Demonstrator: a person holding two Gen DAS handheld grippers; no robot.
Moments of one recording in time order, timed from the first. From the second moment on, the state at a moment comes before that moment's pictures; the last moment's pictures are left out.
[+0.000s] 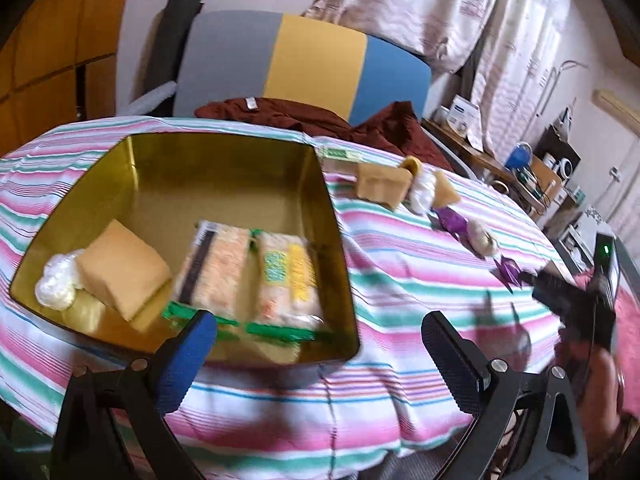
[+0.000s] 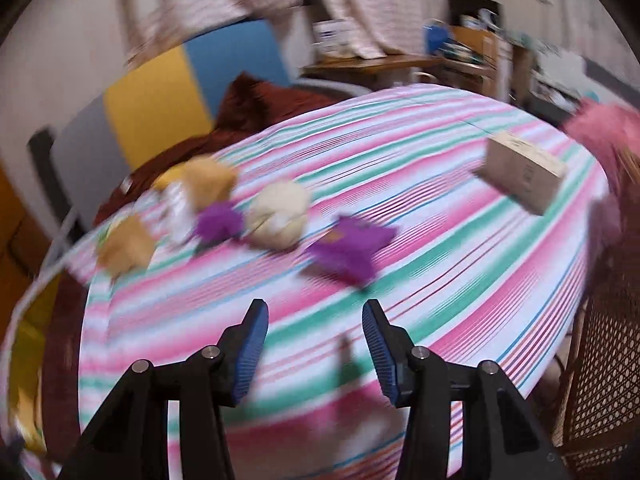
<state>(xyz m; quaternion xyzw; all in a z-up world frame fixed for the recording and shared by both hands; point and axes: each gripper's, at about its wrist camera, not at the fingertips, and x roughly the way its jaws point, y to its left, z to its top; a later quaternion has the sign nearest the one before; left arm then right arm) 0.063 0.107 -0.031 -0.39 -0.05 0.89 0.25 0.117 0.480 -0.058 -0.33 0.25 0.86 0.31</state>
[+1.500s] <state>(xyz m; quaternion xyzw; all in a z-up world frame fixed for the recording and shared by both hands) 0.035 0.337 -0.019 -0.39 0.11 0.85 0.35 0.085 0.578 -0.096 -0.32 0.21 0.86 0.34</state>
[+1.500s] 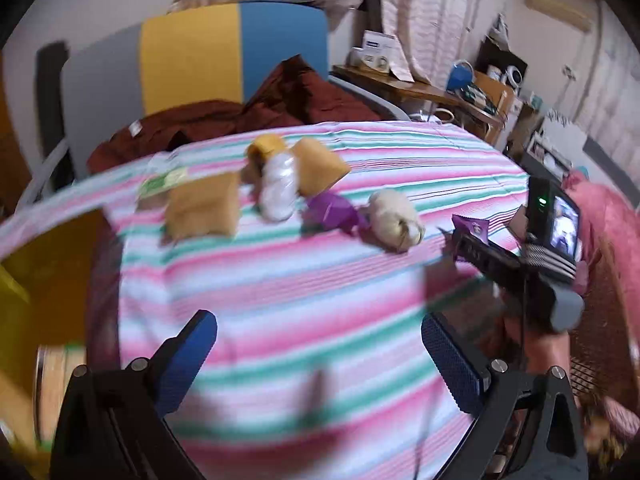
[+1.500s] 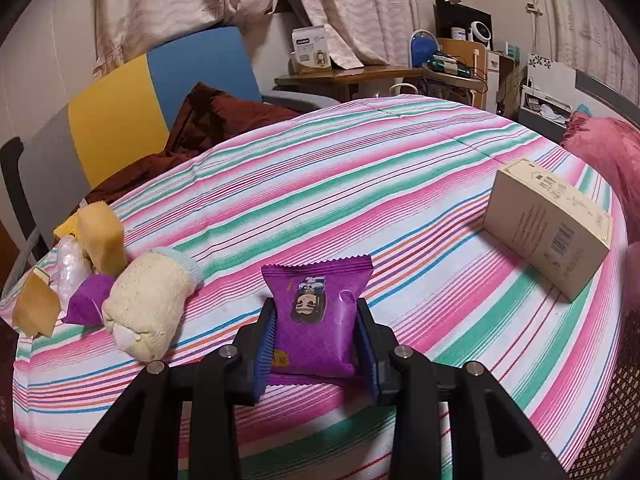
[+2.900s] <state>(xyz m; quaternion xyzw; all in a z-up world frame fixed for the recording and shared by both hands) 0.022 0.441 -0.084 -0.34 0.20 0.83 0.40 0.092 0.590 -0.100 -0.28 0.24 0.86 0.36</state>
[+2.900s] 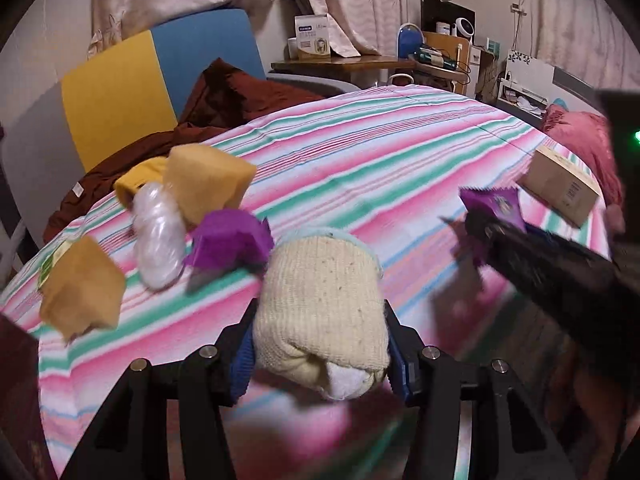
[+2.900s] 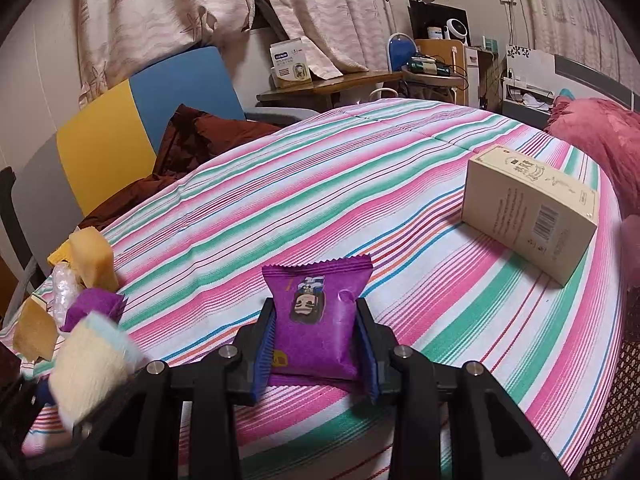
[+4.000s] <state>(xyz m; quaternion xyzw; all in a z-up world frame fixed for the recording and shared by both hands) 0.054 0.240 -0.032 -0.34 0.06 0.87 0.34 0.066 0.533 -0.078 -0.30 0.06 0.88 0.37</state>
